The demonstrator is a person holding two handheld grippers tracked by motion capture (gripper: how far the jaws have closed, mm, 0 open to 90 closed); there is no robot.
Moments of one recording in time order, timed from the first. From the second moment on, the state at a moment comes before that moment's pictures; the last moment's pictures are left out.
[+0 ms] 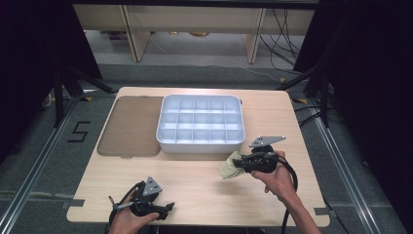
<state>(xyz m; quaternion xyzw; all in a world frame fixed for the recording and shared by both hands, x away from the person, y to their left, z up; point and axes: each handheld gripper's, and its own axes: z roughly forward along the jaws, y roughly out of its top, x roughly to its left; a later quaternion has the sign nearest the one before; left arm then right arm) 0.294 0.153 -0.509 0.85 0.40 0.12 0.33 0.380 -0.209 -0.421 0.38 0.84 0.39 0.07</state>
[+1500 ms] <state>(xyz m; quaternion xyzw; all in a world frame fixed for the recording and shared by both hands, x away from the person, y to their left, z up) 0.295 0.156 -0.506 0.86 0.38 0.13 0.33 0.467 -0.207 -0.353 0.42 0.84 0.33 0.13</state>
